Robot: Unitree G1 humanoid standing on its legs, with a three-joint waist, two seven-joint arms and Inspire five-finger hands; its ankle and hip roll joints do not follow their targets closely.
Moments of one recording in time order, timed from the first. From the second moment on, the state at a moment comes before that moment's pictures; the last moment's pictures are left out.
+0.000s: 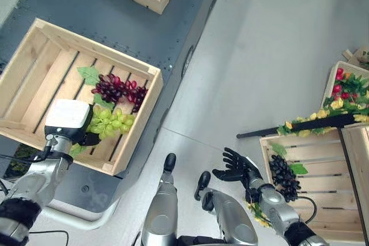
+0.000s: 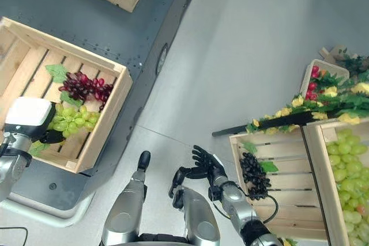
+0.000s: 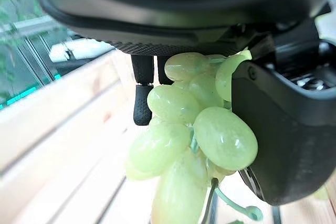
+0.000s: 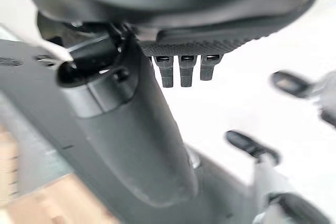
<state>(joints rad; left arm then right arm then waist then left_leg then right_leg) -0.09 1.08 -0.20 0.36 0.72 0.02 0.44 -0.09 -0.31 0.36 0.49 0.48 -0.10 0.06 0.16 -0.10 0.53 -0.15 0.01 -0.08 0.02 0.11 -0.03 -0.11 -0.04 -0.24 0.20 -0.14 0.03</state>
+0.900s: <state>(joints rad) -0.09 1.16 -0.20 0.14 0.97 -0.11 0.32 -0.46 -0.39 0.54 0.08 0.73 -0.07 0.20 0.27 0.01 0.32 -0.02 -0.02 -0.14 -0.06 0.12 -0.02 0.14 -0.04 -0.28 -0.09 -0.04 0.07</state>
